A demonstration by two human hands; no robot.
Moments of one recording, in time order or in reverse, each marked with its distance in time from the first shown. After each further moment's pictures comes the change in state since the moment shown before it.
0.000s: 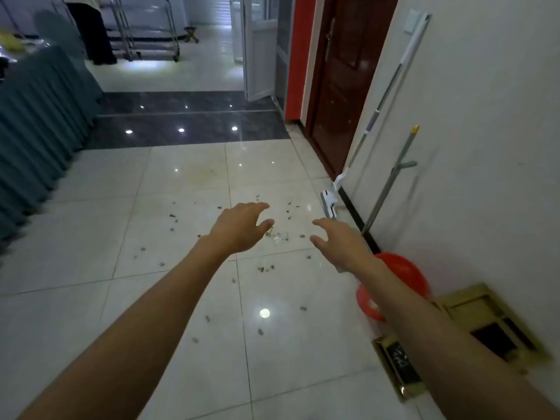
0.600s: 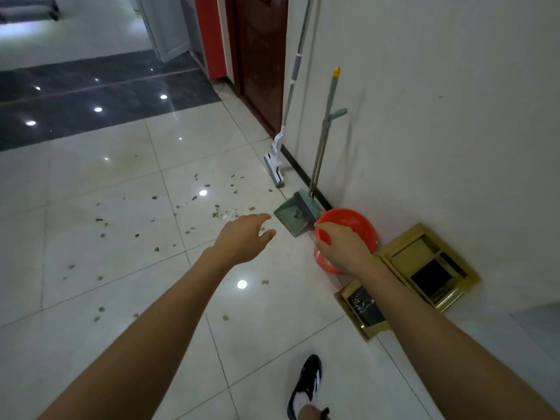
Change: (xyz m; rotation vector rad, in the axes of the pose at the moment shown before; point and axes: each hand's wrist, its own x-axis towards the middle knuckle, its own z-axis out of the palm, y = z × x) left_hand 0.099 0.151 0.133 -0.087 -0.291 0.139; right_hand -0.049 0.188 -0.016 0.100 -0.086 0.364
